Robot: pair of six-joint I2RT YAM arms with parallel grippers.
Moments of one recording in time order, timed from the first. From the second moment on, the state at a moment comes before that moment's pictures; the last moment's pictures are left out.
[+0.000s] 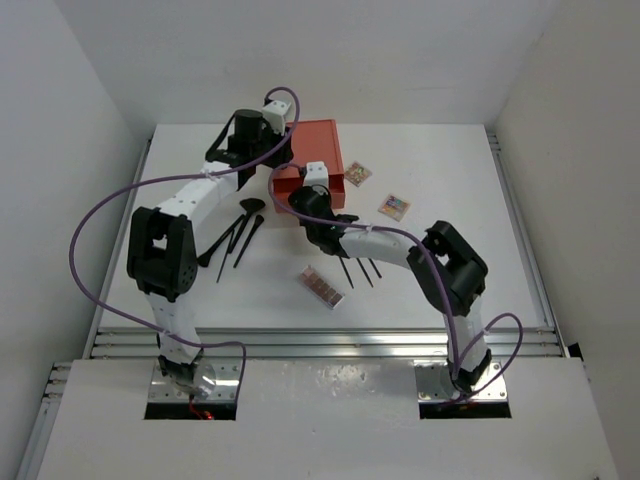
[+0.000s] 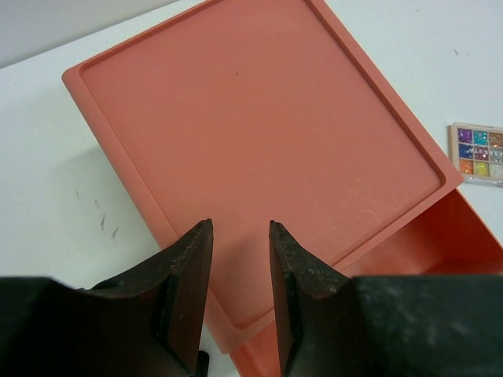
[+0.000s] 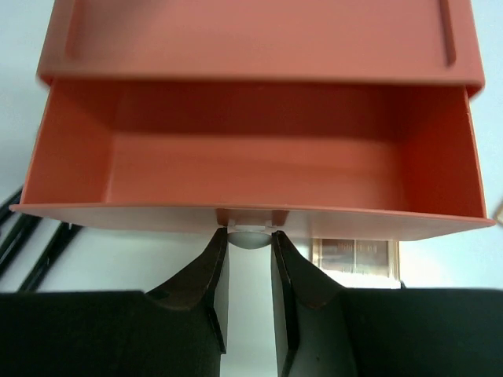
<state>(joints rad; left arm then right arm) -0.29 1.90 1.60 -0.12 0.18 0.03 0.82 2.03 1.35 0.13 0.64 0.35</state>
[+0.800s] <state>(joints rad) -0.19 1.92 1.99 -0.64 0.20 0.19 0.88 1.63 1.07 -0.04 0.27 0.29</state>
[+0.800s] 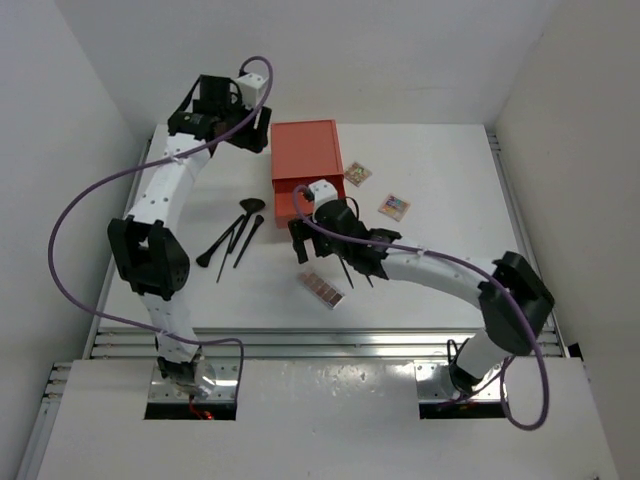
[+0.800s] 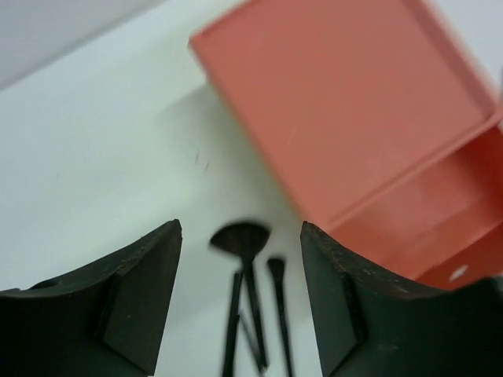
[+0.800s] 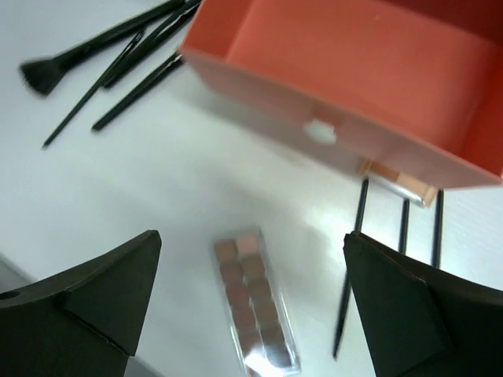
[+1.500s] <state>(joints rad) 0.02 1.81 1.28 -0.66 0.12 0.45 0.70 1.40 1.06 -0.48 -0.09 0.08</state>
